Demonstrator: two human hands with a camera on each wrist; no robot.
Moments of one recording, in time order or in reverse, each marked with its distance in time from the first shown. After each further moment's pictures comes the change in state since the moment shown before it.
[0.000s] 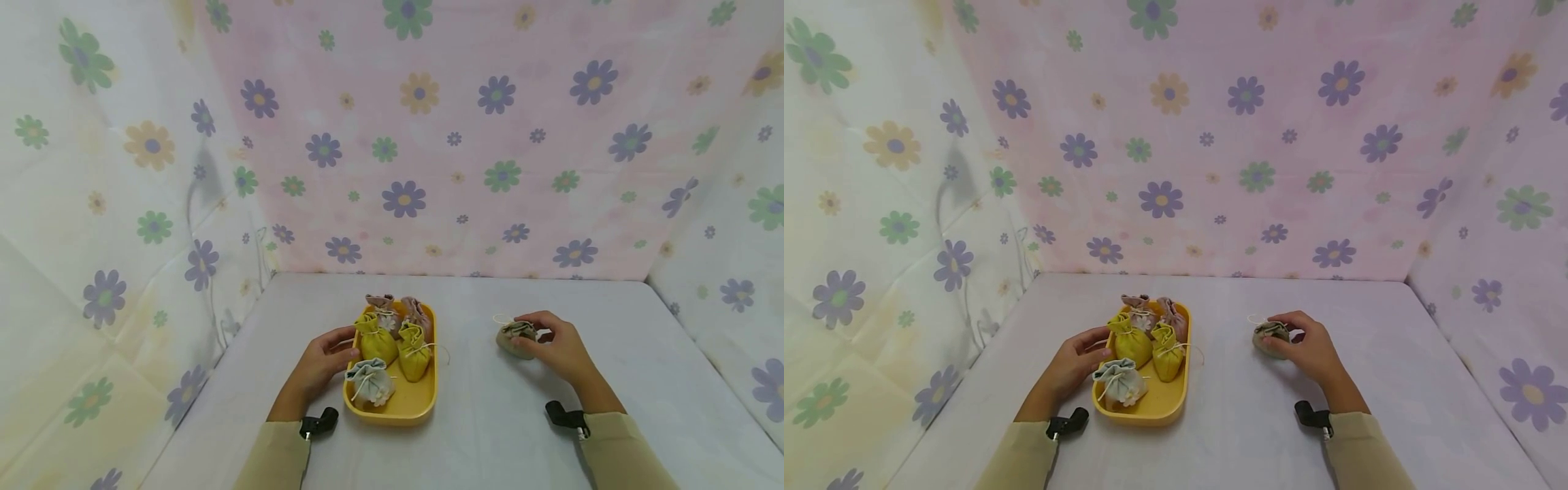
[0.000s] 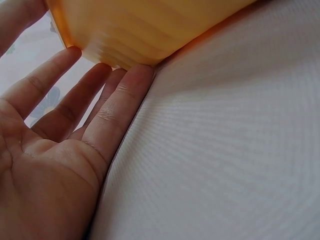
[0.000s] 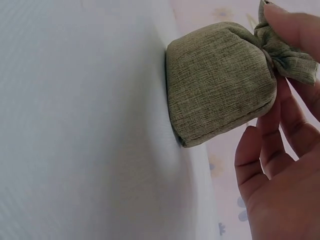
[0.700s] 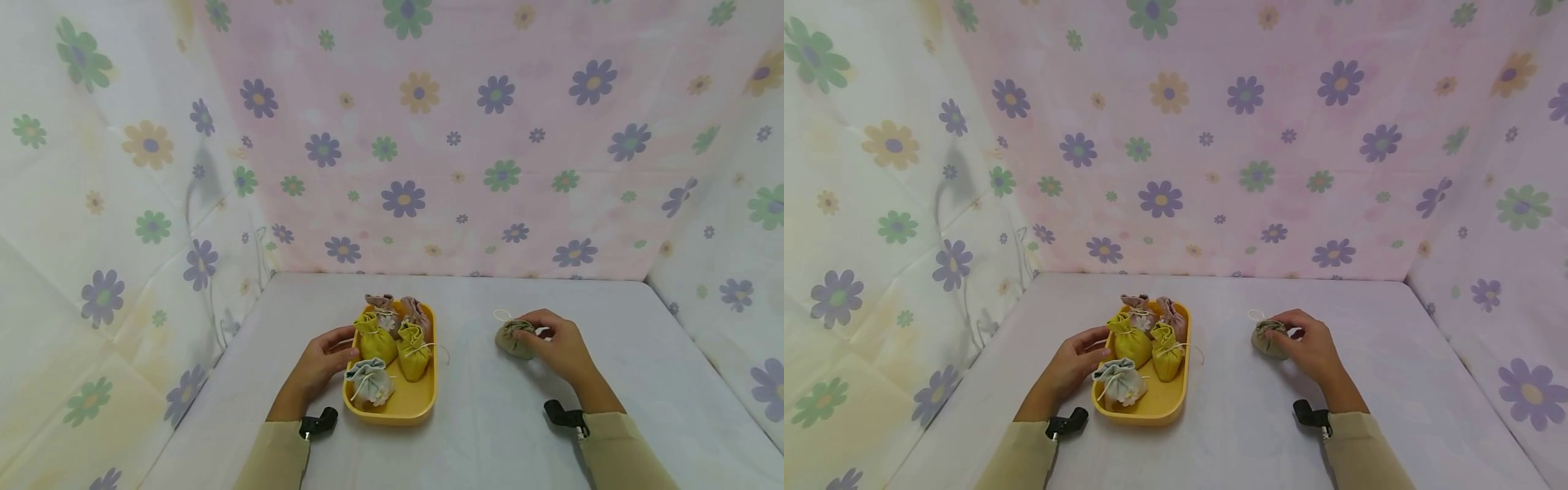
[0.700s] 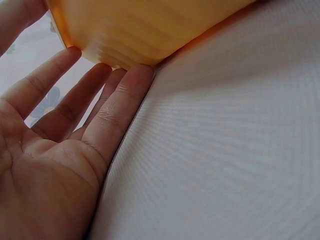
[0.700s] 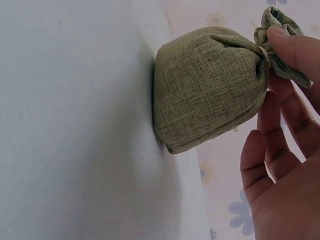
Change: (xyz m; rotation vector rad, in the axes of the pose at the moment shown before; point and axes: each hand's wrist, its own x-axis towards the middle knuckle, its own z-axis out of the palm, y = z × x) left_hand 0.001 -0.001 0.000 -0.004 0.003 0.004; right_hand 0.001 -0.006 0.001 -0.003 0.068 -0.062
